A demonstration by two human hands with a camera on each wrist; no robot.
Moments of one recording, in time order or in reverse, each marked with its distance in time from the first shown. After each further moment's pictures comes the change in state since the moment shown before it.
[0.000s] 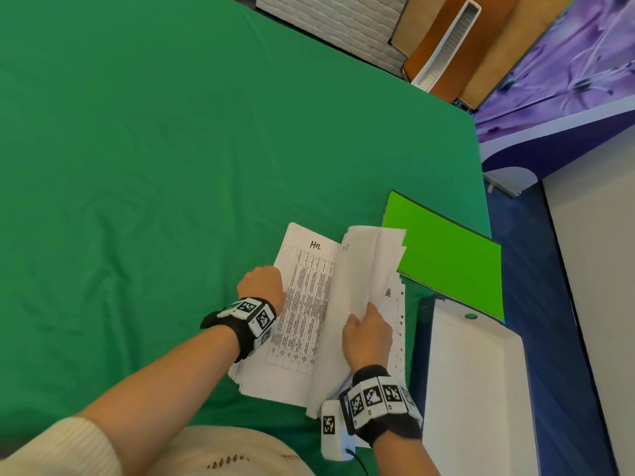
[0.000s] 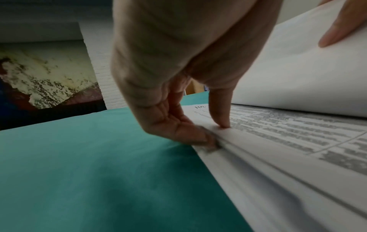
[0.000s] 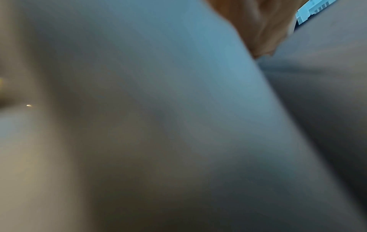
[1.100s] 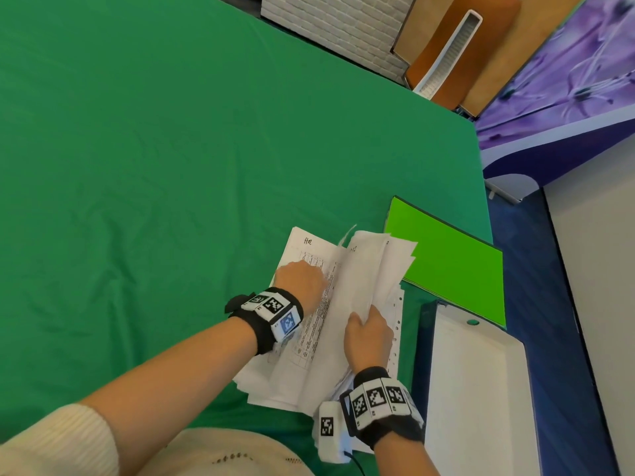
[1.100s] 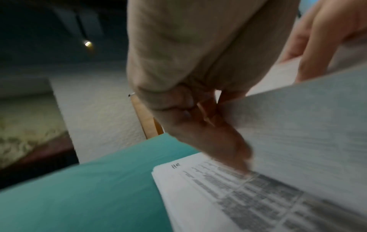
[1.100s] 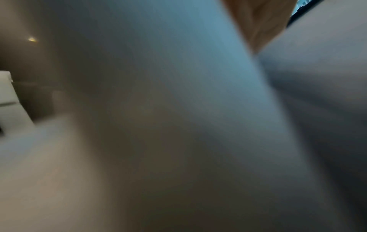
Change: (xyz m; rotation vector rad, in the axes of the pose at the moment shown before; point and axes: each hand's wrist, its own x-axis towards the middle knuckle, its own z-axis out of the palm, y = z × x) left_hand -0.022 0.043 -0.040 0.112 0.022 0.355; right_hand -0.001 -0.009 -0.002 0.137 0.011 0.029
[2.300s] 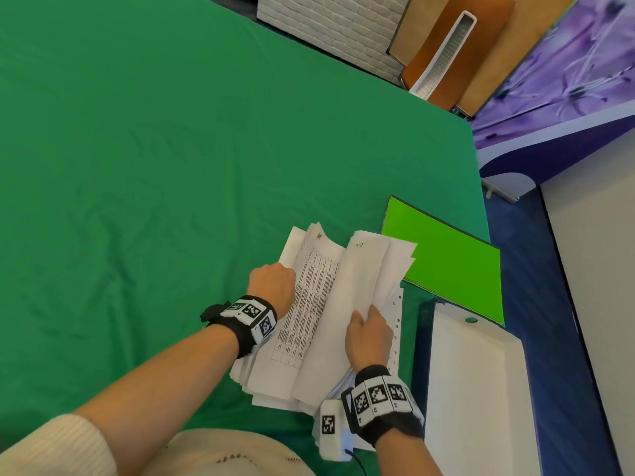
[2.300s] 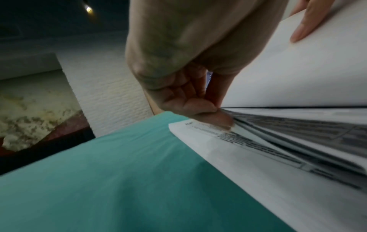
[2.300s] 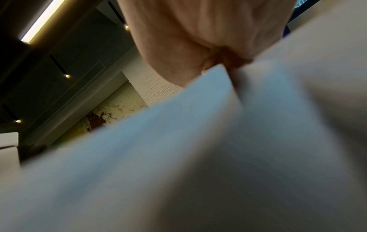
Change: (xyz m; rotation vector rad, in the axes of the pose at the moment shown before) left_hand -0.007 -0.032 0.015 0.212 0.048 -0.067; right_hand -0.005 -0.007 -0.010 -0.056 -0.044 0.051
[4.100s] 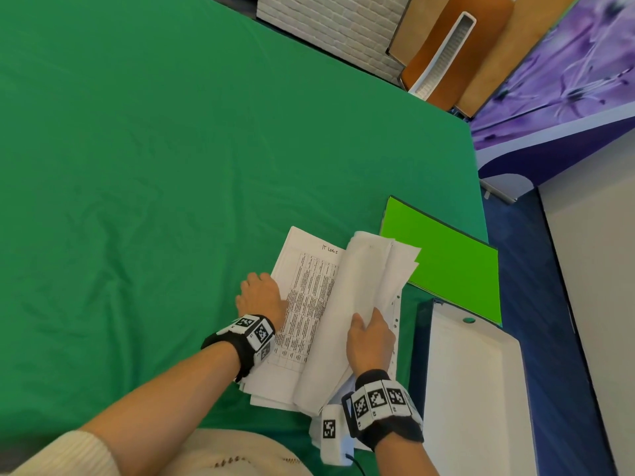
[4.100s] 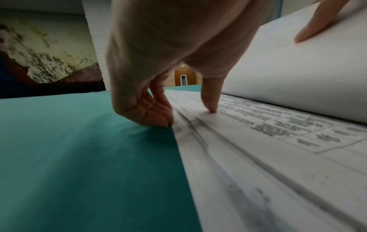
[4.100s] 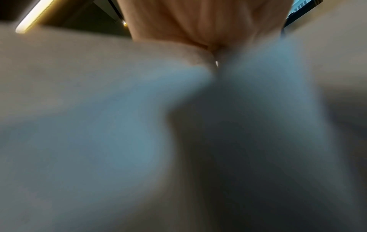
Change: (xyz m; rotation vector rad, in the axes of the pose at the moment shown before) left_hand -0.004 0.005 0.052 -0.466 0.000 -0.366; right_hand 0.003 0.016 0.005 0.056 0.062 -0.021
